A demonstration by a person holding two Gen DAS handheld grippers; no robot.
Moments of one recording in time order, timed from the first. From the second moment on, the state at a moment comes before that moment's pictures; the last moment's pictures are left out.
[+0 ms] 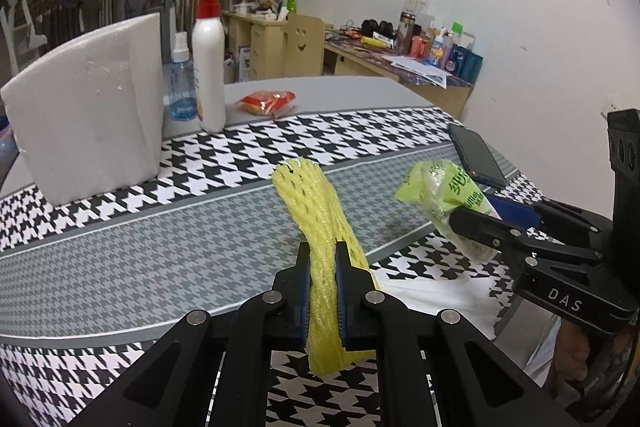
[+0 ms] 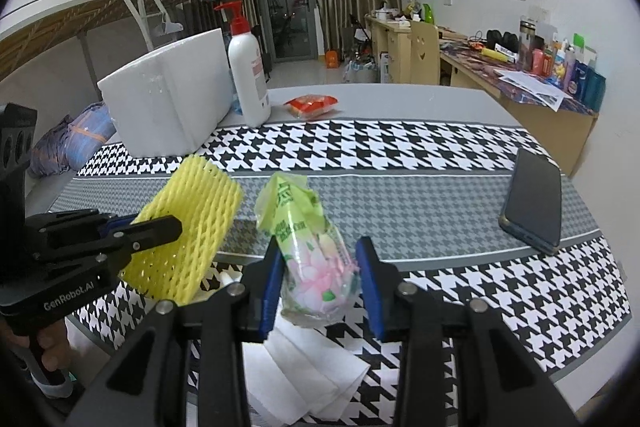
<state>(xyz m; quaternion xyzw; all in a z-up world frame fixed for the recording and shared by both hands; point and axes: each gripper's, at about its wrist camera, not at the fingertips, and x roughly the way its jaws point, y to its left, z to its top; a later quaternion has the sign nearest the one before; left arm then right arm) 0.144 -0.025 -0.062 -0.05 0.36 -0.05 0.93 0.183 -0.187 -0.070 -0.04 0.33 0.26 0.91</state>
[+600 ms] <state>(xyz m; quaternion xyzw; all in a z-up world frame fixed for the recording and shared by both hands) 0.137 -0.005 -0.048 -0.04 0.34 -0.02 0.94 0.171 -0.179 -0.053 -0.03 0.30 0.27 0.91</state>
